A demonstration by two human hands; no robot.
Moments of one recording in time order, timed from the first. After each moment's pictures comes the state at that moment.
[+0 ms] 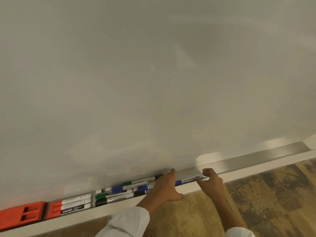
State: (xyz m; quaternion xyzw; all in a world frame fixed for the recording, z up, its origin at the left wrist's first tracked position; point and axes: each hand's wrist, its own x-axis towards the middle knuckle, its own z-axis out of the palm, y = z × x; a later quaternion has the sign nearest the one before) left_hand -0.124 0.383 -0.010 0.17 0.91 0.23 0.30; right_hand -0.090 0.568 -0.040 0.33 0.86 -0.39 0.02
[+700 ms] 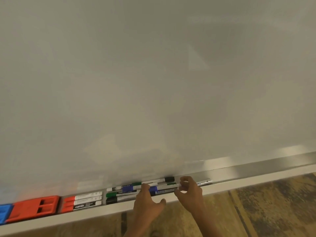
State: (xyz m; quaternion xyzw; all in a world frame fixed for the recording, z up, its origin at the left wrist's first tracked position) left_hand -0.084 0.305 -0.032 -0.15 0.90 0.36 0.21; right_hand -0.085 0.465 -0.049 0.23 0.84 -0.49 0.06
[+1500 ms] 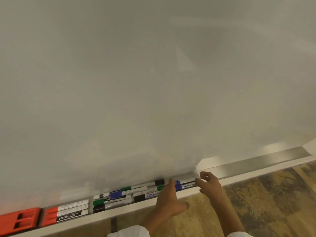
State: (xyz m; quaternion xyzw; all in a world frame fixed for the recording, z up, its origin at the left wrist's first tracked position) left_hand -0.104 0.391 -0.030 0.06 0.88 0.37 0.31; right_hand -0.102 0.569 -0.053 0.36 0.77 -0.53 0.02
